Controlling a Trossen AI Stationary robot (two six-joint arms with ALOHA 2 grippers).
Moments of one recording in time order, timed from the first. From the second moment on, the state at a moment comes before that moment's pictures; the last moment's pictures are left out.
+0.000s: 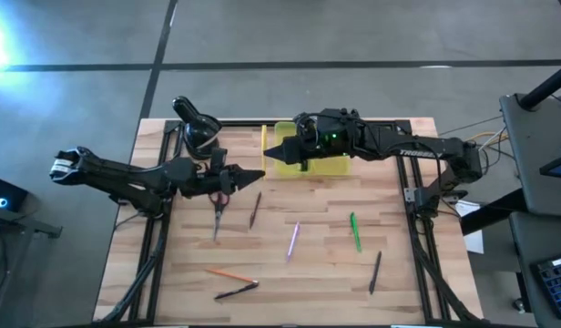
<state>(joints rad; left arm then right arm) -0.12 1.04 0.75 0.43 -0.28 -1.03 -0.11 1.61 1.61 -0.27 -0.08 1.07</state>
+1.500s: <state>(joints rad) -0.11 1.04 0.75 0.18 -0.37 -1.06 -0.13 1.59 1.61 -0.28 -0.20 0.90</state>
